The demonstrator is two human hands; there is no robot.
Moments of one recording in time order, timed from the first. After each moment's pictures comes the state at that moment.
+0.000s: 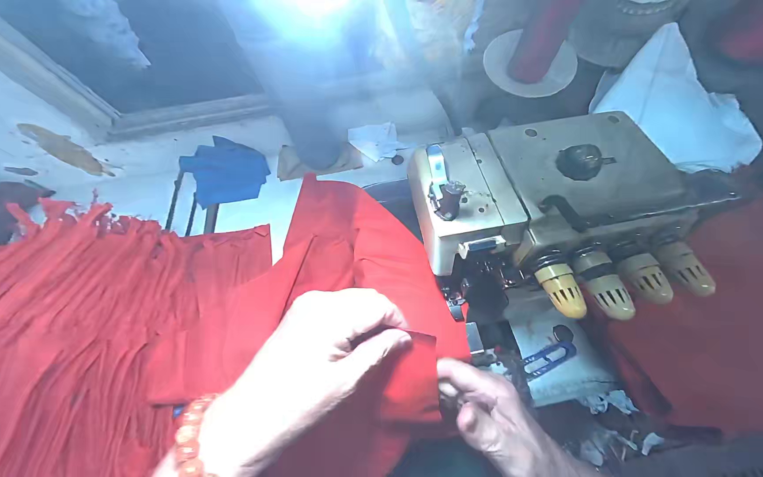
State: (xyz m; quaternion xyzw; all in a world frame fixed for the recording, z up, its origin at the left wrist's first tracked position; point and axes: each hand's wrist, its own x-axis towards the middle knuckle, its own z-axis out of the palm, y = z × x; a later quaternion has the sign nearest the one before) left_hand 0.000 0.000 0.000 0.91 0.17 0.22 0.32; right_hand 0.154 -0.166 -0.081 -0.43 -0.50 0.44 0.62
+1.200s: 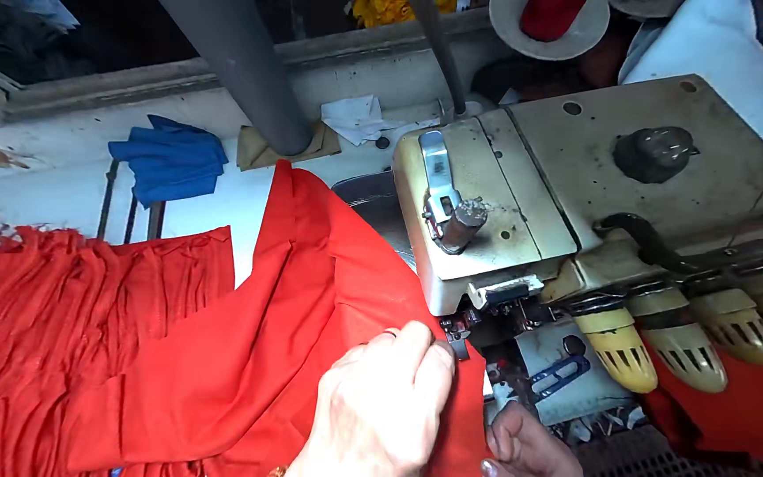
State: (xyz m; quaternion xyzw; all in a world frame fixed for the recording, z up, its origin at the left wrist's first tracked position) left_hand 0.048 -0.039 -0.047 0.93 0.21 0.28 0.09; right_hand 0.158 -0.218 -0.113 -0.52 -0.33 0.44 0.65
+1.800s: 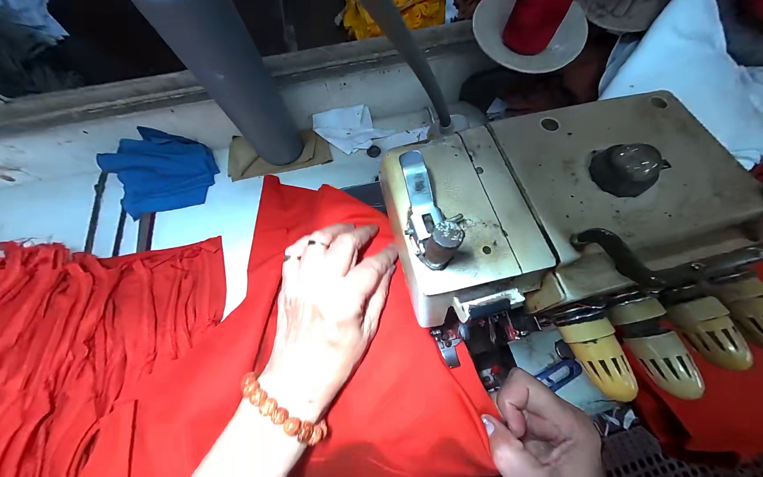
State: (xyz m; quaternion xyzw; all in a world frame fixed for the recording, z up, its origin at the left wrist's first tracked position) left_hand 0.060 0.030 -0.055 0.92 0.24 0.30 0.06; right_hand 0.175 -0.176 -0.081 -0.58 -0.38 0.31 0.65
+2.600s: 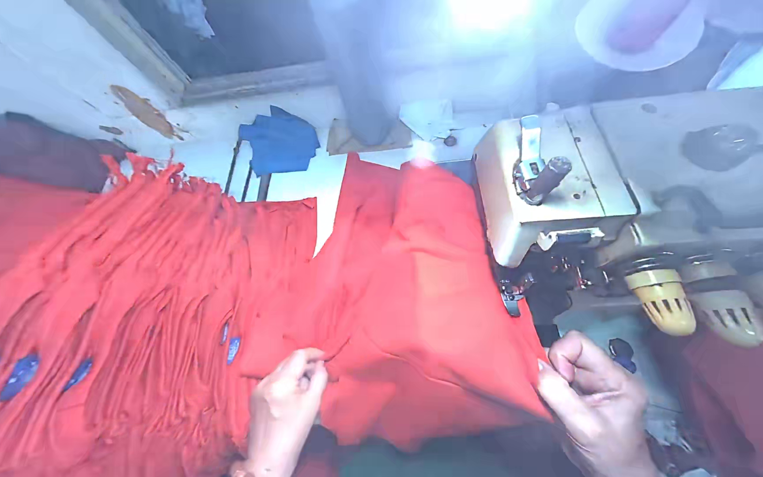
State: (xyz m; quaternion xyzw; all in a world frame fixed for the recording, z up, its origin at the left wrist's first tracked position) left_hand -0.115 -0.070 -0.117 0.80 0.55 0.23 0.06; right_hand 0.177 -0.170 -0.099 -0.56 -0.41 0.25 0.67
